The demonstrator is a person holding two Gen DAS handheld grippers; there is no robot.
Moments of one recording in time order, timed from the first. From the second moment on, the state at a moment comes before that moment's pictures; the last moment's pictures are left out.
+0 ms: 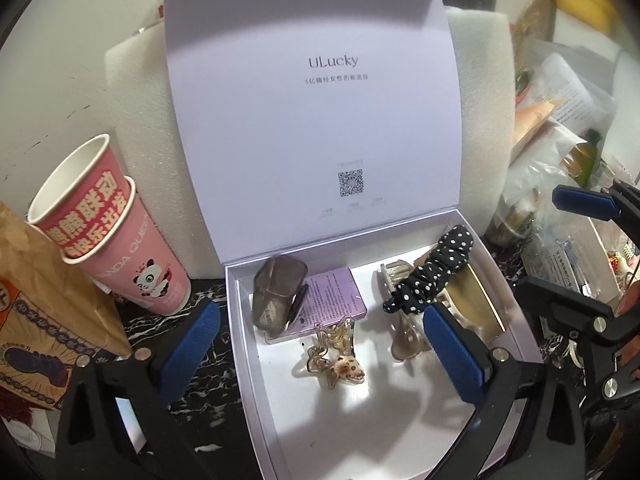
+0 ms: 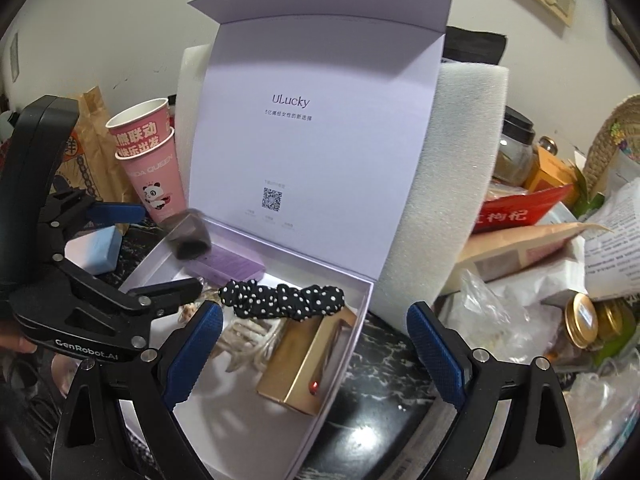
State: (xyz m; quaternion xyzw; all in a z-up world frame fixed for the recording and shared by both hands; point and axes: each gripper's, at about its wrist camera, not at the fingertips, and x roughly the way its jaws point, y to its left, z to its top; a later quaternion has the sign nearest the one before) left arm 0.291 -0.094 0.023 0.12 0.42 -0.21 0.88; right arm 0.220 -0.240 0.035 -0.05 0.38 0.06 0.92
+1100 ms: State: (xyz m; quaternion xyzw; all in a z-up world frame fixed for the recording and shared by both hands) left arm 0.205 -0.072 0.071 0.11 0.35 -0.21 0.91; right arm 0.149 -0.243 0.071 -0.04 0.33 0.05 0.94
